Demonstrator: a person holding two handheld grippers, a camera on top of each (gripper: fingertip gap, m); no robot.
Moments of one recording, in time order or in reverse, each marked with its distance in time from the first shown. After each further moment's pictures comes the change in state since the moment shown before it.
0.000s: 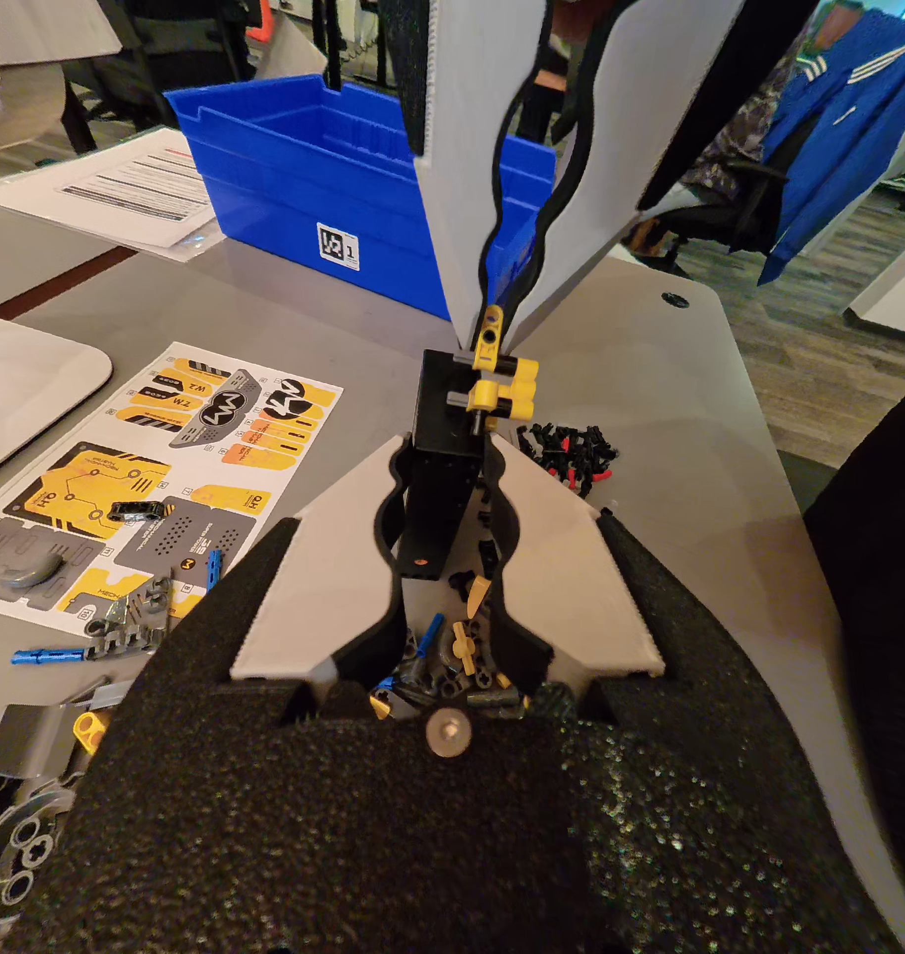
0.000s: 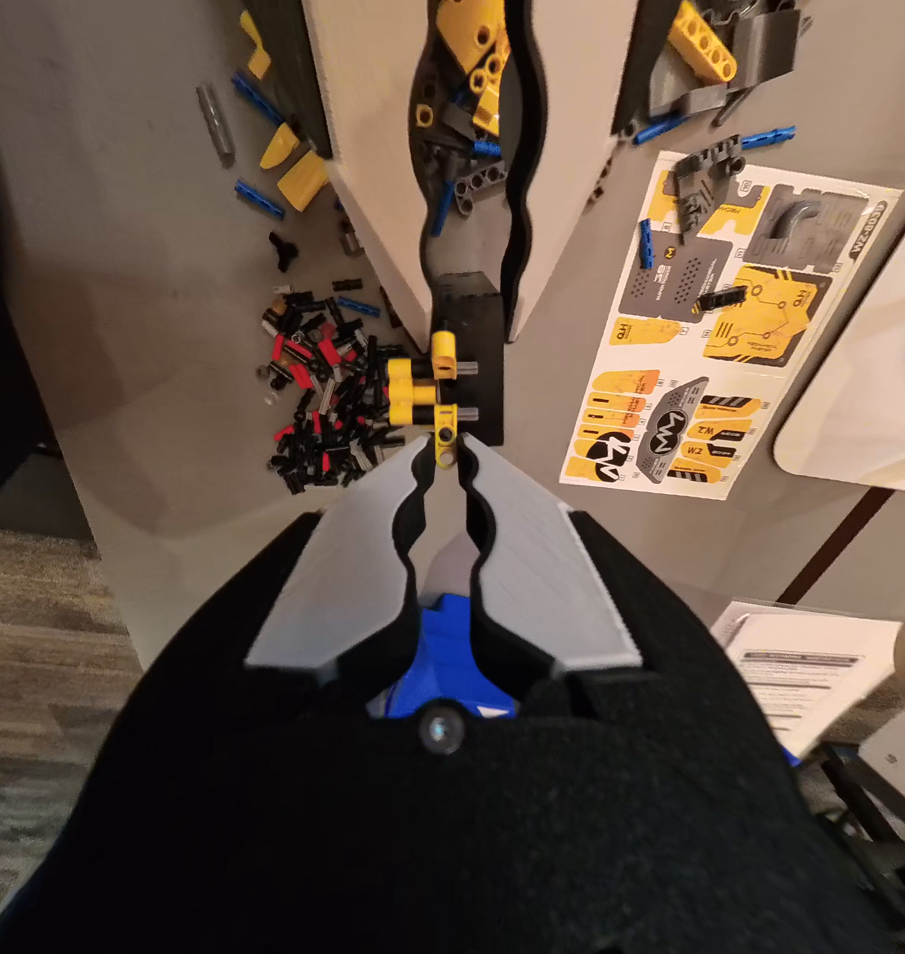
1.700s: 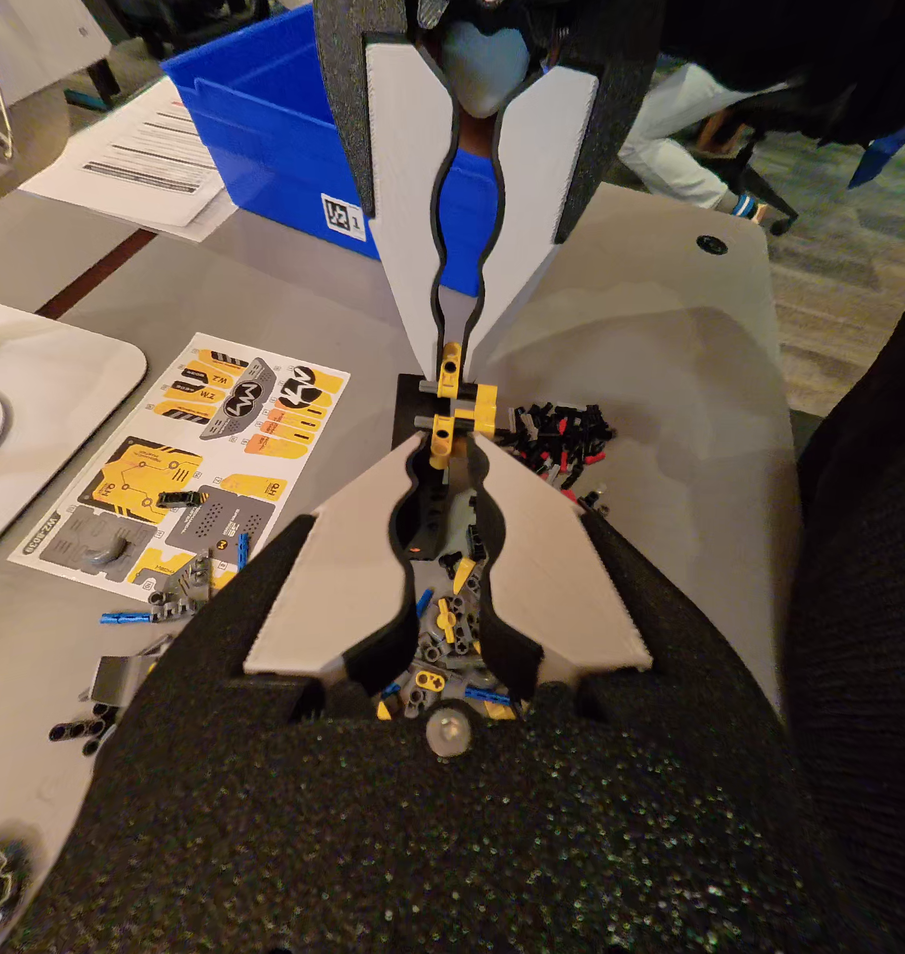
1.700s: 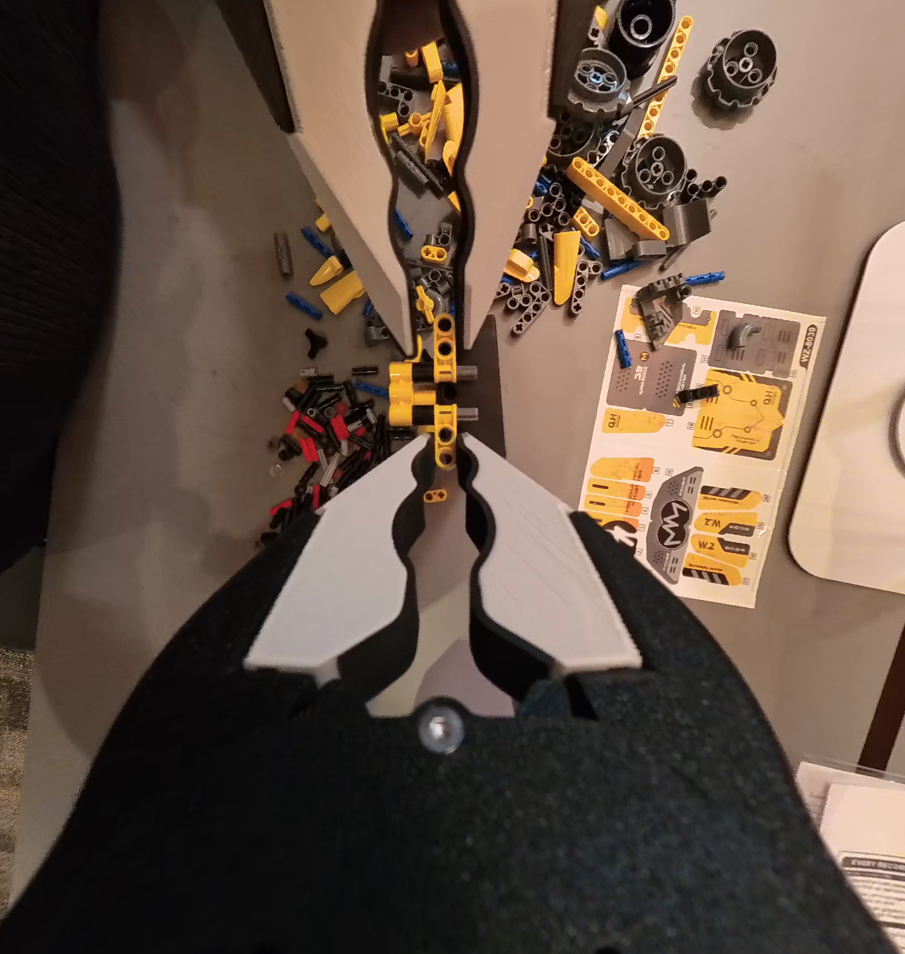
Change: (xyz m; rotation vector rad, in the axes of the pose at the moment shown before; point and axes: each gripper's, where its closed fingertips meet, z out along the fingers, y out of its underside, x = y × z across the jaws) left arm 0.014 -0.017 -0.009 -0.163 -0.081 0.054; right arm 0.000 -0.005 0.002 0.433 -0.028 -0.036
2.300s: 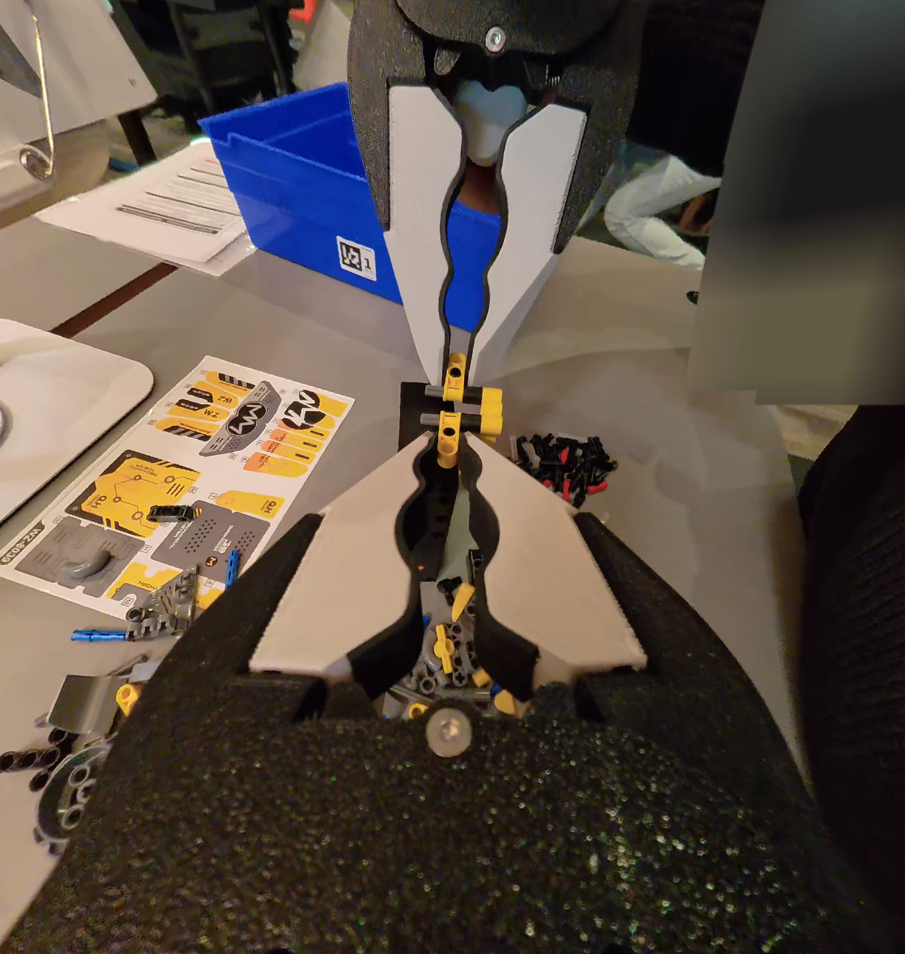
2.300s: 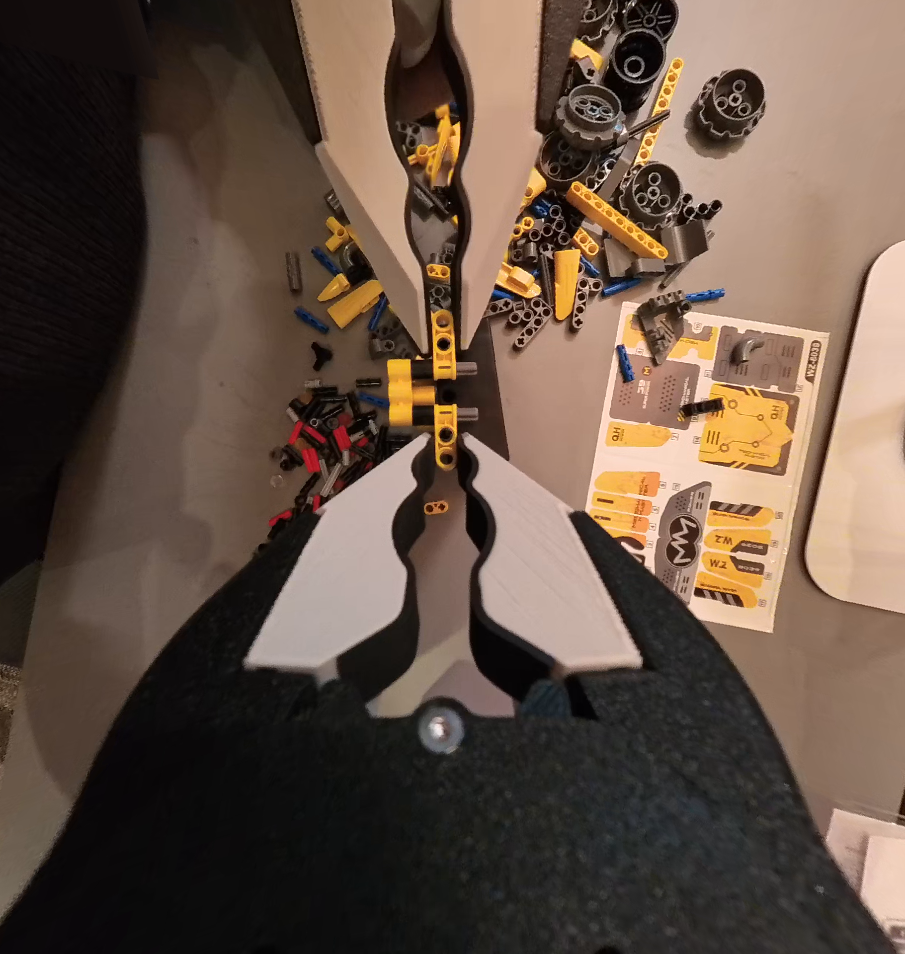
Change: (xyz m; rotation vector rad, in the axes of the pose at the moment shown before) left arm -0.002 -0.001 0.002 0.125 -0.007 -0.031; right arm 0.001 0.002 0.000 0.087 -0.026 0.002
